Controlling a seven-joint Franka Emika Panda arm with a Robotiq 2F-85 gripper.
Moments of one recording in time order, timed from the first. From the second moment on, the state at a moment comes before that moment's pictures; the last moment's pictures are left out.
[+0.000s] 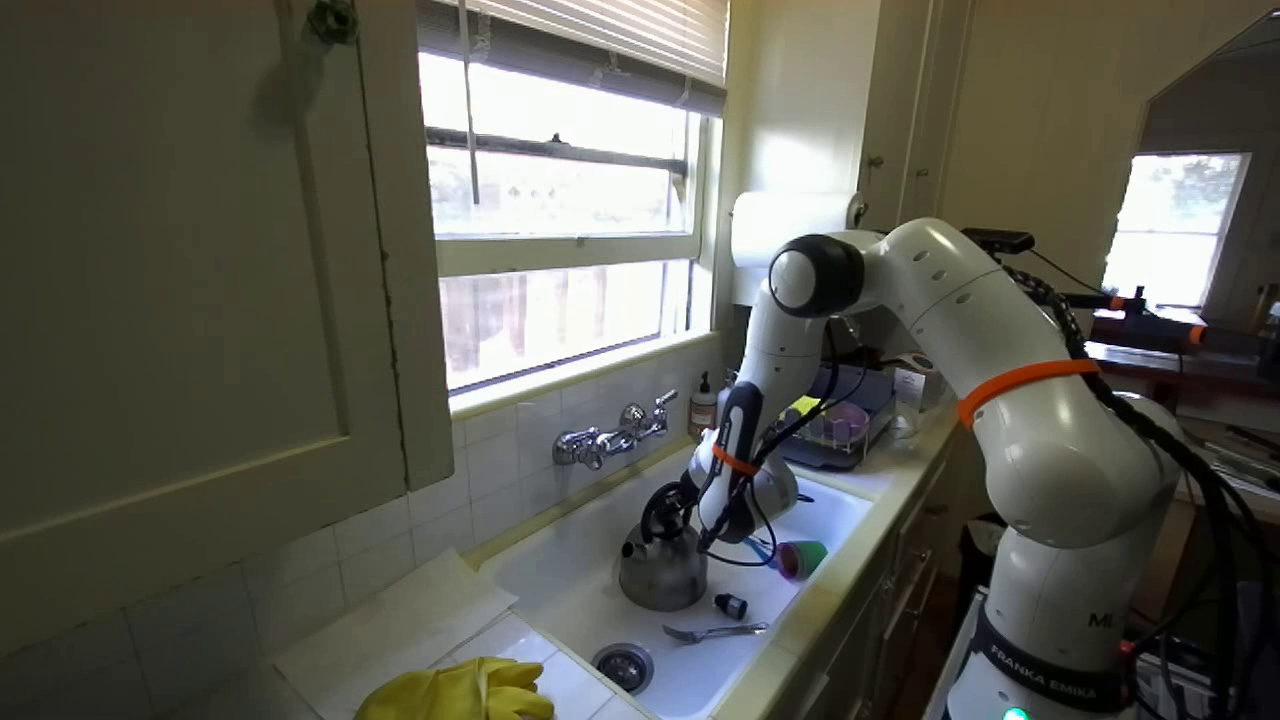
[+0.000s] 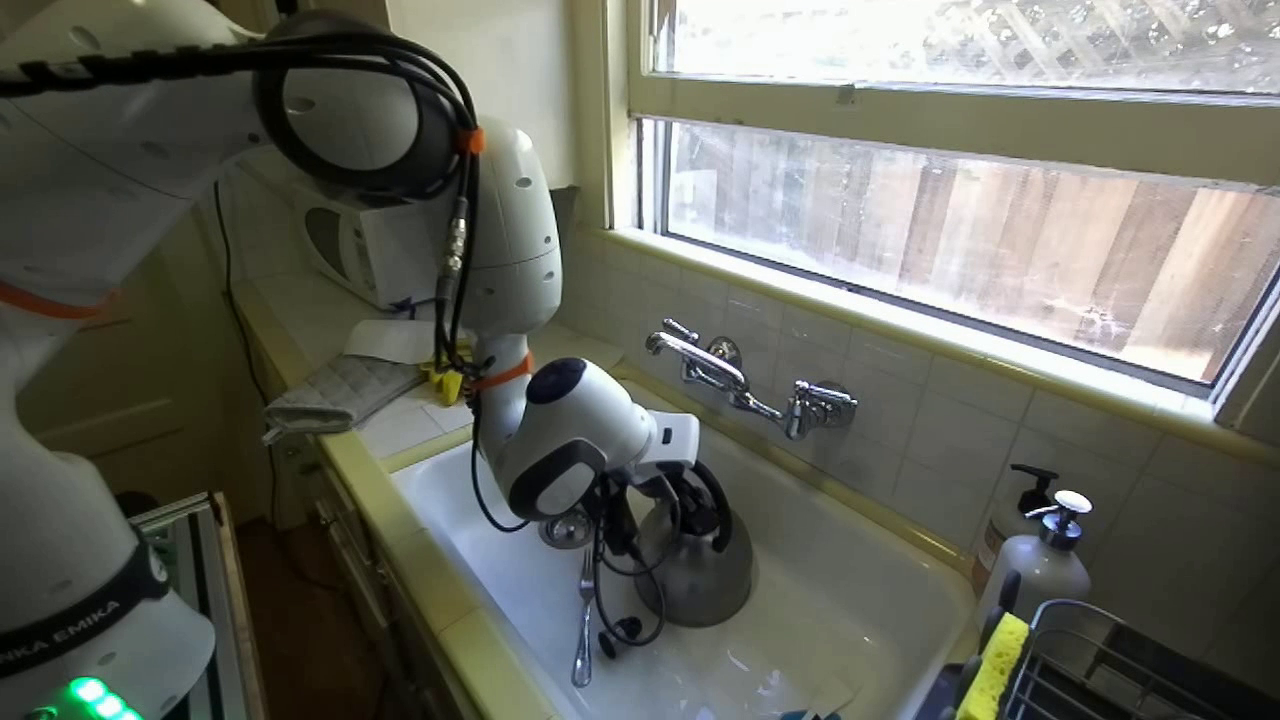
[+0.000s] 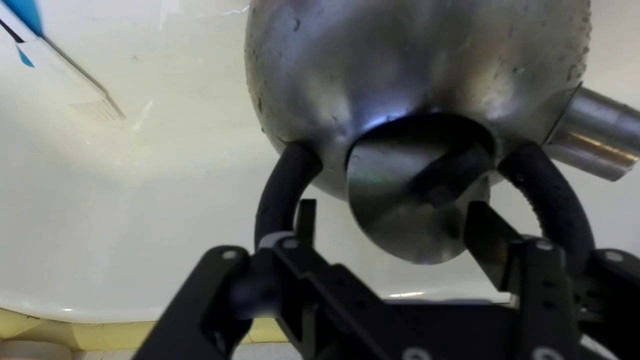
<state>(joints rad) -0.21 0.82 -0.03 -2.23 -0.09 3.72 0.03</state>
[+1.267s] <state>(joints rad) -0.24 0.77 0.01 -2.30 -0.09 3.62 0.04</state>
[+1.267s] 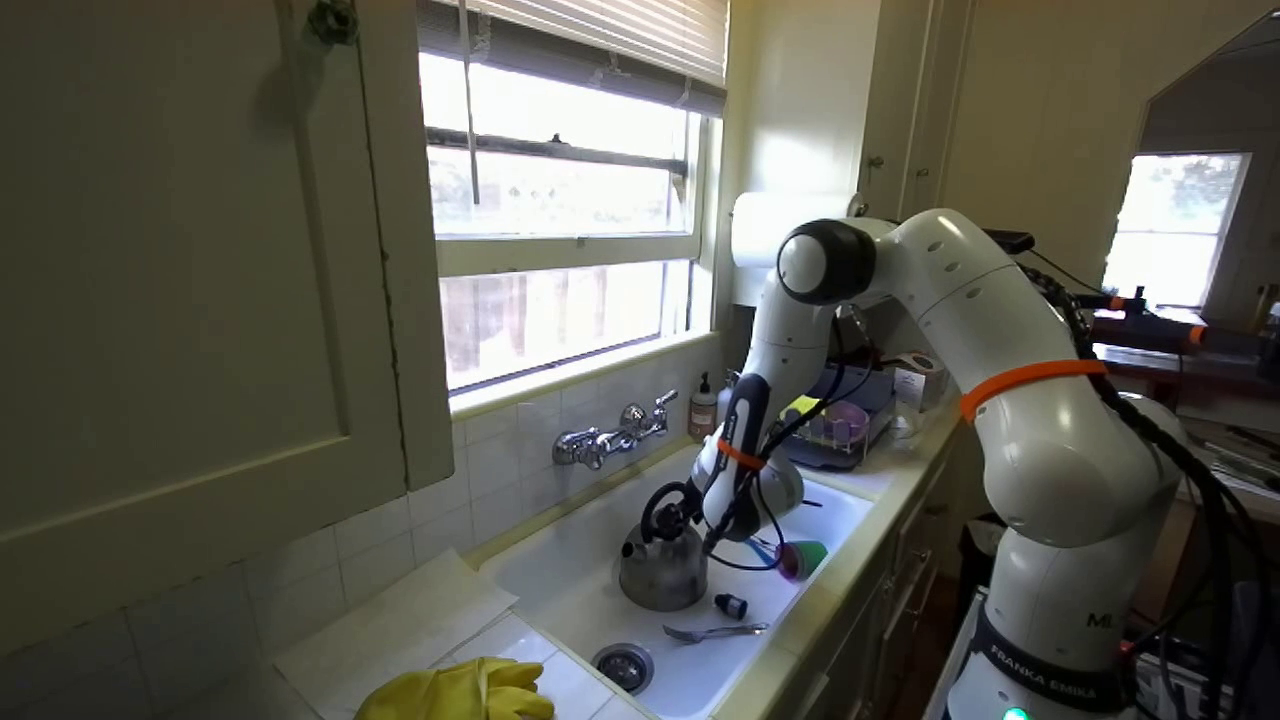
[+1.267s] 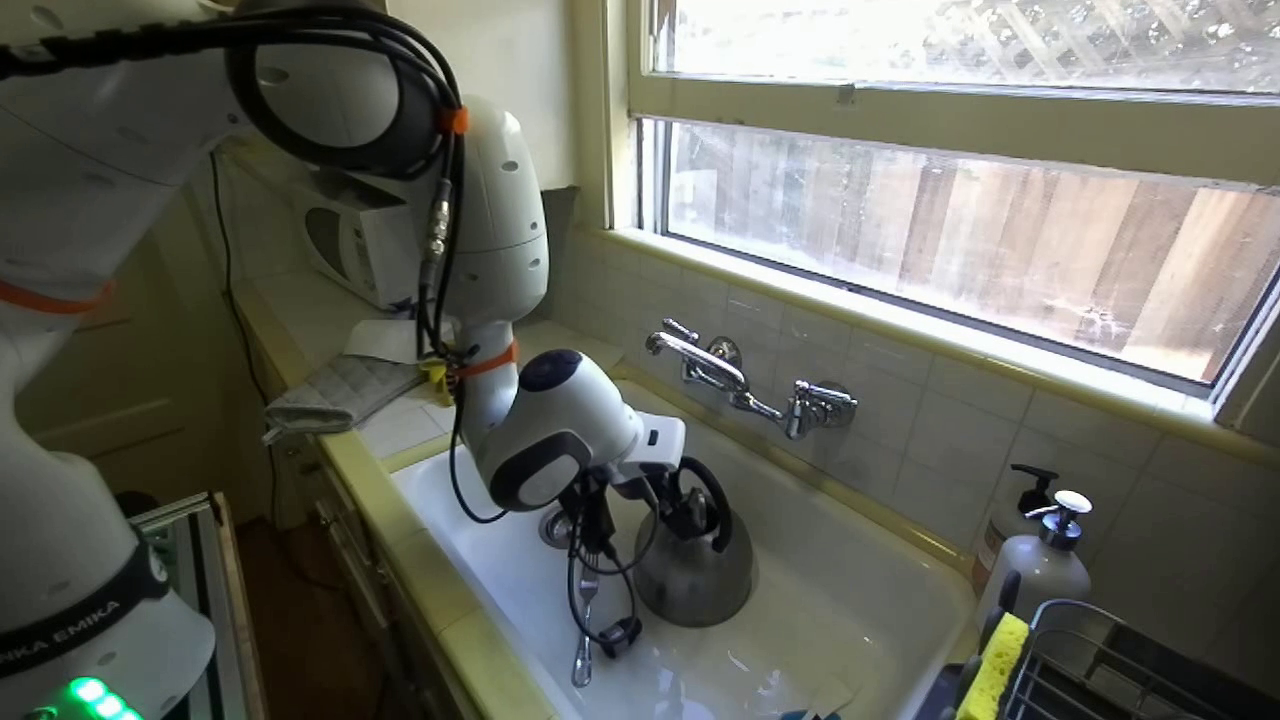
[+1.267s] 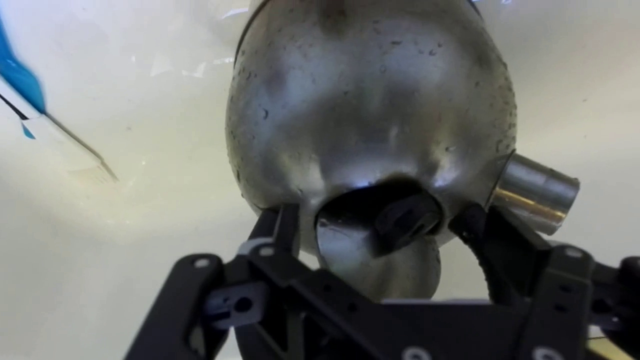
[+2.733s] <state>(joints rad) -0.34 0.78 0.08 -2.26 -0.15 3.59 0.04</state>
